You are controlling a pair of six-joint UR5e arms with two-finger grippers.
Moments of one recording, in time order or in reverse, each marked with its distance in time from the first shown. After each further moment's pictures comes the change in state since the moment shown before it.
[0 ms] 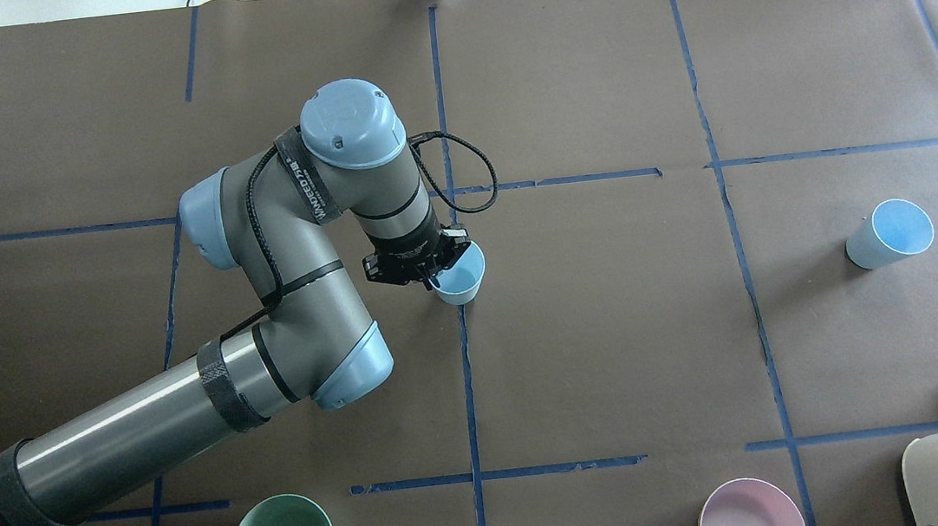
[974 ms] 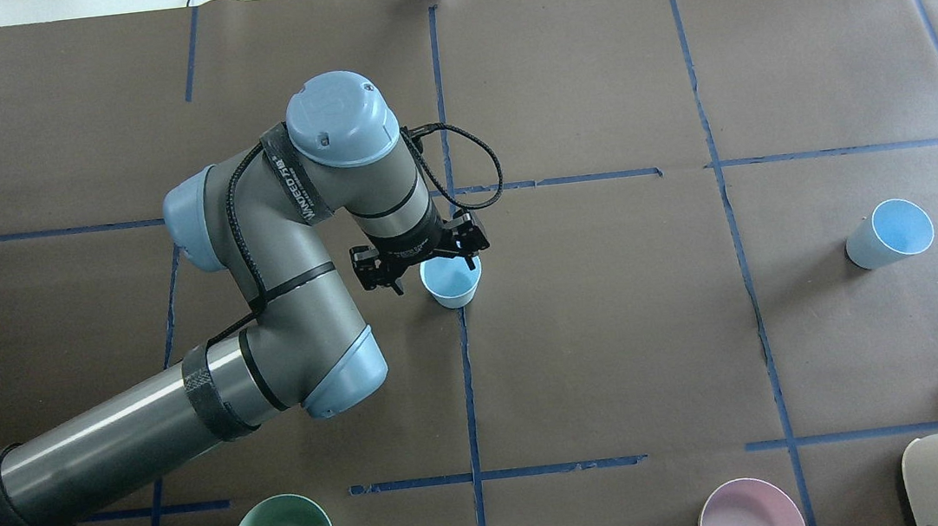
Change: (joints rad) left arm -0.005 0.020 -0.100 0.016 -0.001 0.000; right arm -0.203 -0.034 0.091 0.206 -0.038 0.404
